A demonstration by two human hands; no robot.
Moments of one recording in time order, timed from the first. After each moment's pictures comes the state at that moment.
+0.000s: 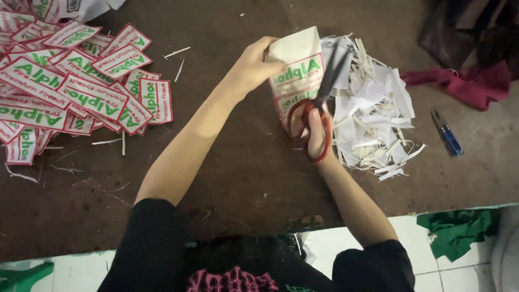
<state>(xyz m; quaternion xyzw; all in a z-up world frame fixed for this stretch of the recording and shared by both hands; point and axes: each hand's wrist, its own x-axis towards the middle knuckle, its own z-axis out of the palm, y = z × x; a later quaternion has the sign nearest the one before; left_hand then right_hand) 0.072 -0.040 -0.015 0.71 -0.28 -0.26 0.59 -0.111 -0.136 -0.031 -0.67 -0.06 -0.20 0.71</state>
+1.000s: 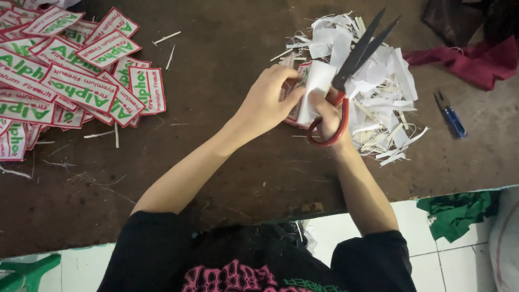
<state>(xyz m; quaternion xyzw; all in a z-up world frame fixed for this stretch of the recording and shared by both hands) -0.014 -0.031 -0.050 0.71 -0.44 -0.01 0.55 -0.119 -0.177 -0.060 -0.66 0.07 -0.23 0.71</state>
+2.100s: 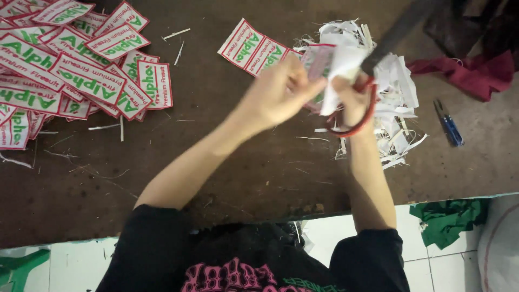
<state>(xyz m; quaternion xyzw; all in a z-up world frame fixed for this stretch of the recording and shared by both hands) -0.023 -0.011 0.015 0.72 -0.34 -0.11 0.60 -0.101 -0.186 -0.025 -0.66 0.08 -0.32 0.67</state>
